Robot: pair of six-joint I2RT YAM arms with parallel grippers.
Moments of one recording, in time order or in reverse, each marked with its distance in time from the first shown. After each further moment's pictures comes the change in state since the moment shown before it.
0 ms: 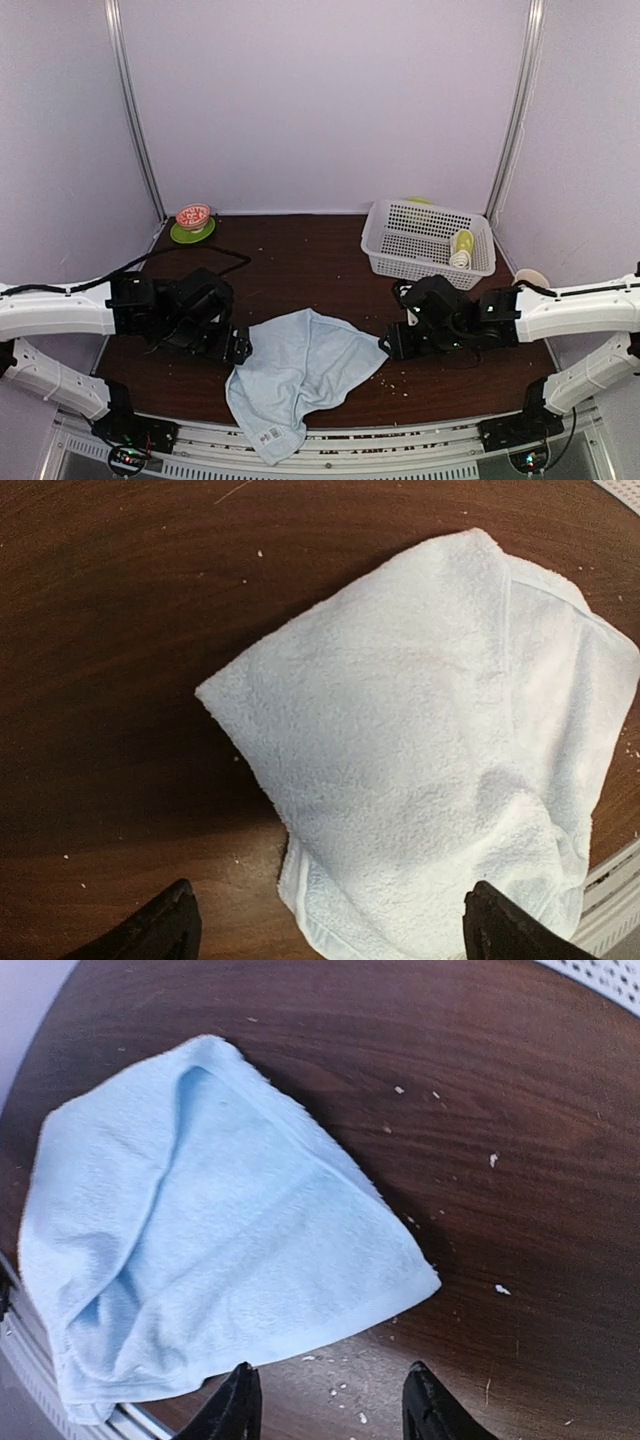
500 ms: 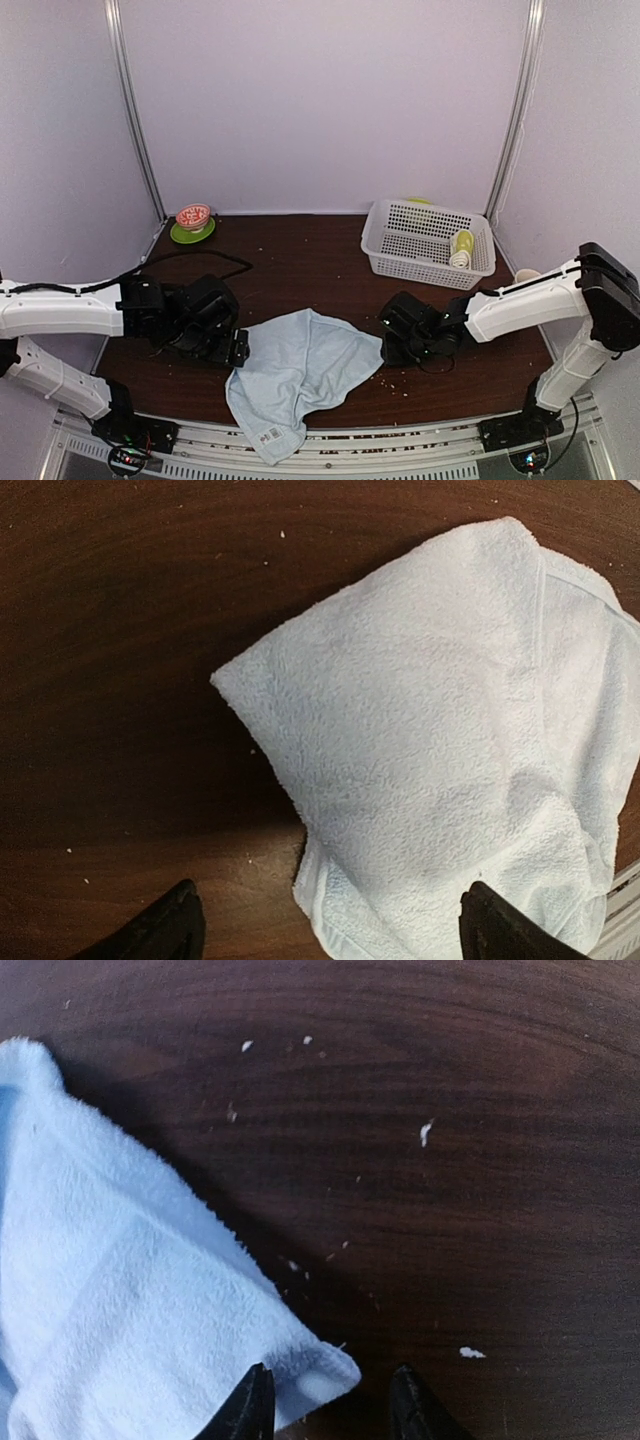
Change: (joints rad) left arm 0.003 0.040 -0.015 -0.001 -0.034 -0.031; right arm -0.054 0.308 0.014 0.074 0.061 0.117
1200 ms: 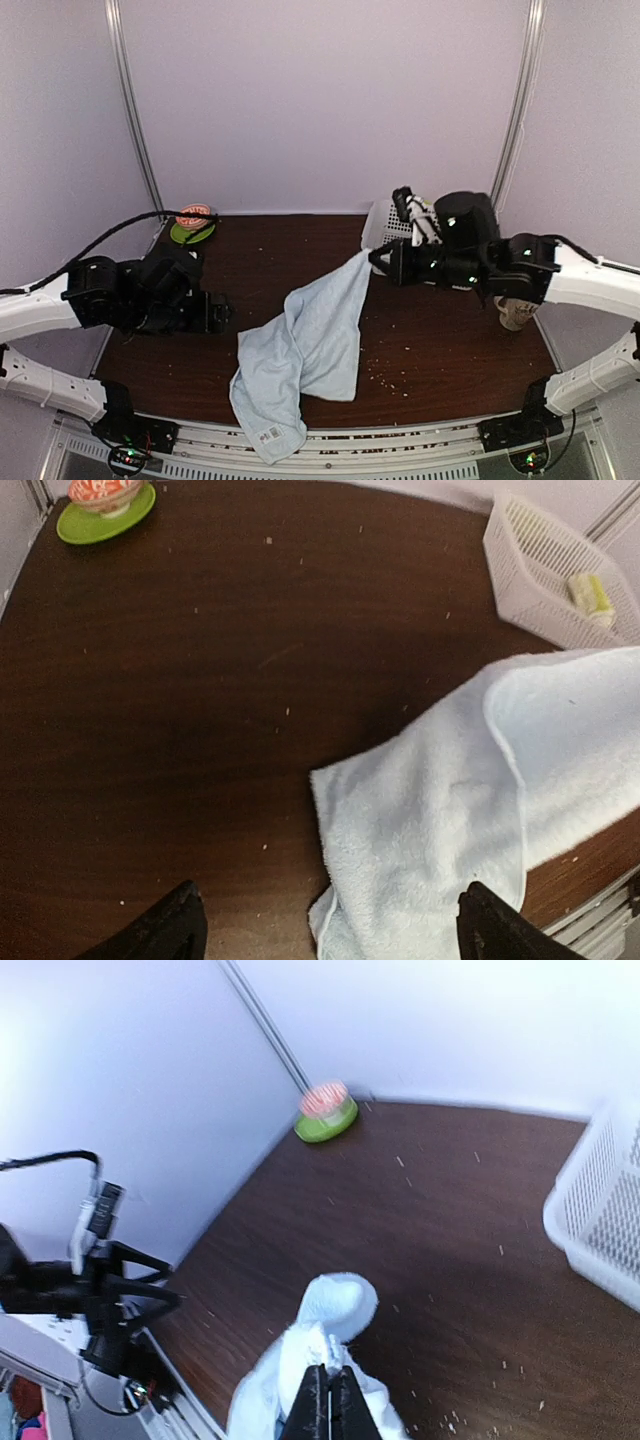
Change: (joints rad) left arm 0.002 -0.200 0.113 -0.065 -0.172 0.021; right arm -0.012 -0.370 0.327 -0.010 -0.087 -0.311
